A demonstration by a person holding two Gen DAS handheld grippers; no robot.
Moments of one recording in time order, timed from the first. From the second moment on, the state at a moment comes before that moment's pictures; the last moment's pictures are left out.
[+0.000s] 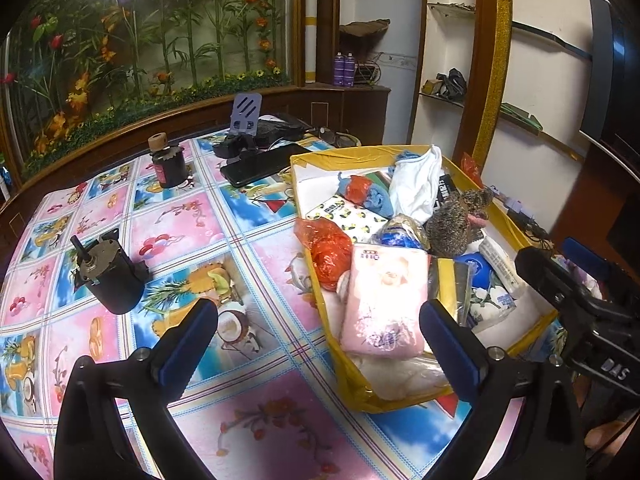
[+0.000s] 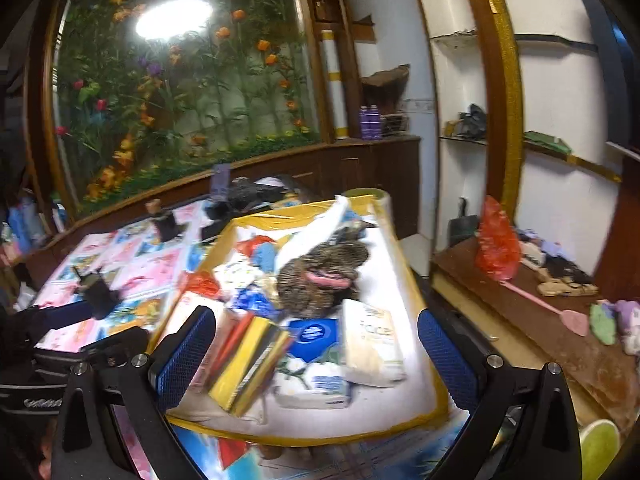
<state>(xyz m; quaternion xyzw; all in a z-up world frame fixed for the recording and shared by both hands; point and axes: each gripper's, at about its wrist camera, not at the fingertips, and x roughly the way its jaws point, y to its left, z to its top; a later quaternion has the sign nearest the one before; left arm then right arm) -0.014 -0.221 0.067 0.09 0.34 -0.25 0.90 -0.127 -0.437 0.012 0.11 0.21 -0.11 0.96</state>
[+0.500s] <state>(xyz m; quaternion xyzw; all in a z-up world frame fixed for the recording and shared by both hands) -0.020 -0.223 0.071 0.14 0.31 -0.19 0.92 -0.131 -0.439 0.005 0.15 0.18 -0.07 0.97</state>
